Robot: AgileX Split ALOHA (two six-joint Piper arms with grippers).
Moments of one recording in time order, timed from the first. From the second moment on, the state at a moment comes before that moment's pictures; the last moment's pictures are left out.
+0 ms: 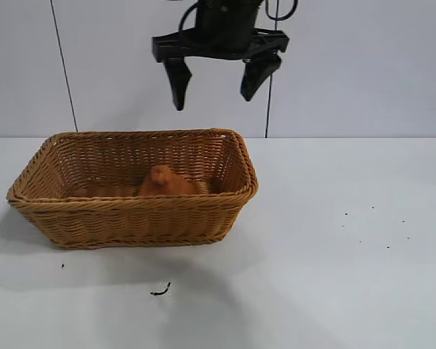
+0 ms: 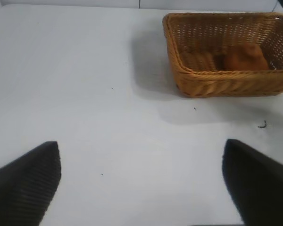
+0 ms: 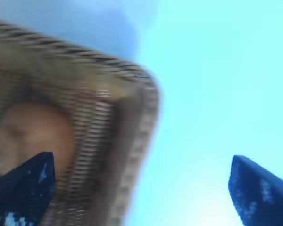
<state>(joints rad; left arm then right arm) -0.03 -0.01 -0.50 0.00 1.06 -0.04 0.48 2.24 -2.15 -0.10 1.17 0.12</state>
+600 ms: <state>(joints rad) -0.03 -0.01 -0.50 0.00 1.06 -0.04 0.07 2.24 -2.15 -0.06 1.22 0.08</state>
